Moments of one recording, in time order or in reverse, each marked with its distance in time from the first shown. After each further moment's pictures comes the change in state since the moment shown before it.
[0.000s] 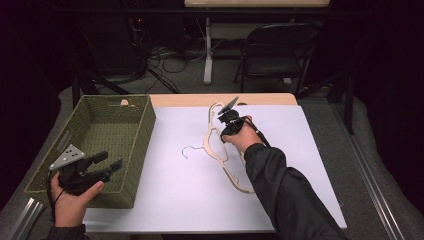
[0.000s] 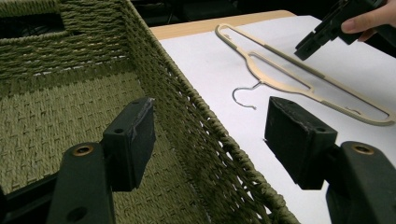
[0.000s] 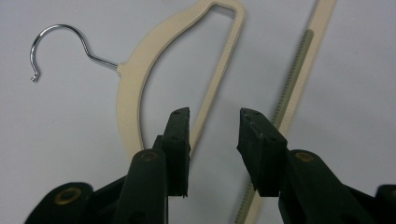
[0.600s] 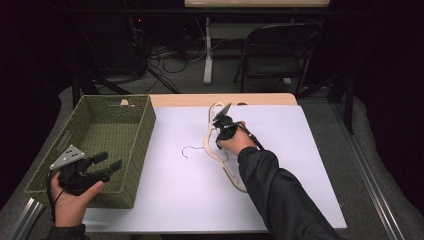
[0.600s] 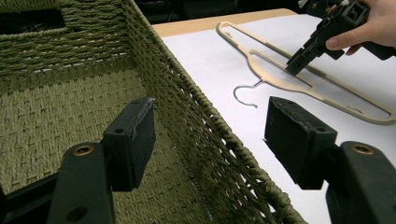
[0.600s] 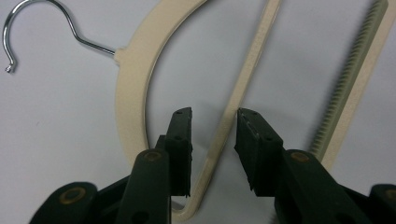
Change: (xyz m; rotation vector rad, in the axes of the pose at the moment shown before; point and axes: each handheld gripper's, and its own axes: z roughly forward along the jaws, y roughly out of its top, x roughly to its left) left arm 0.002 -0.002 0.001 0.006 -0.001 -0.005; right arm 0.010 0.001 0.031 0.078 0.022 0.013
